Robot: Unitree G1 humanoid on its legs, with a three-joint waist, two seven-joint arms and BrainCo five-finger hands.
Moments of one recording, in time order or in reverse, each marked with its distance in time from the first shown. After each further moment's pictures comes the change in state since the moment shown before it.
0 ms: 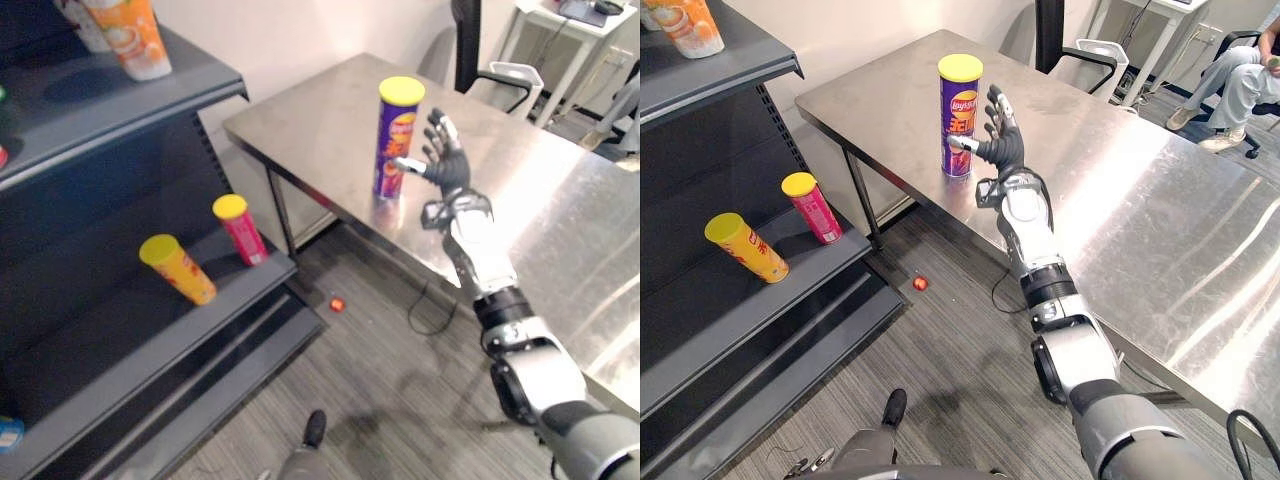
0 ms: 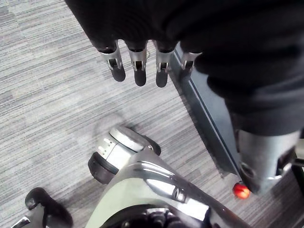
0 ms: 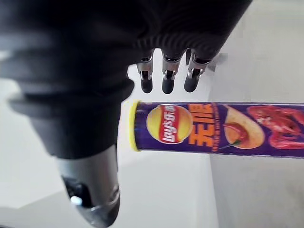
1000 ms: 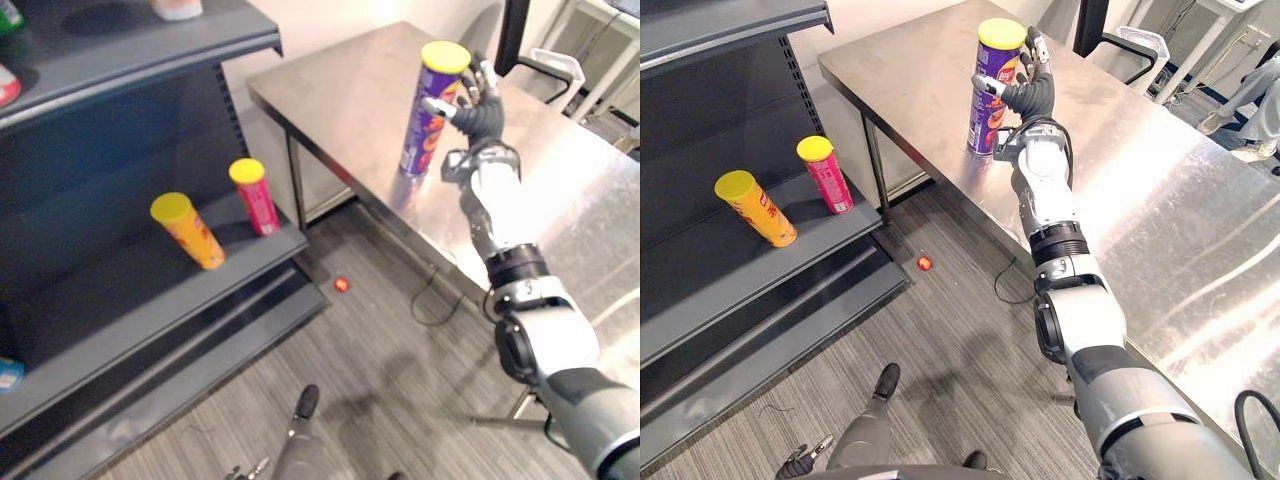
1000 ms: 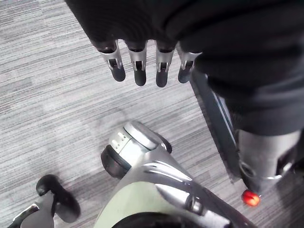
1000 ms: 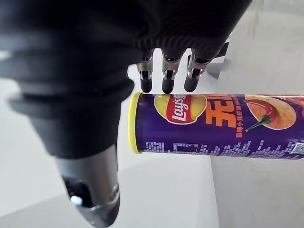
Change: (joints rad) left arm -0.031 0.020 -0.043 -0.009 -0.039 -0.008 0.015; right arm -0.164 -0.033 -0.122 0.166 -0.035 0.004 -0.063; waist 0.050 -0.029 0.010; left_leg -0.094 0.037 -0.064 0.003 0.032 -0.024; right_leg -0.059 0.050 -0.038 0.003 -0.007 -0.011
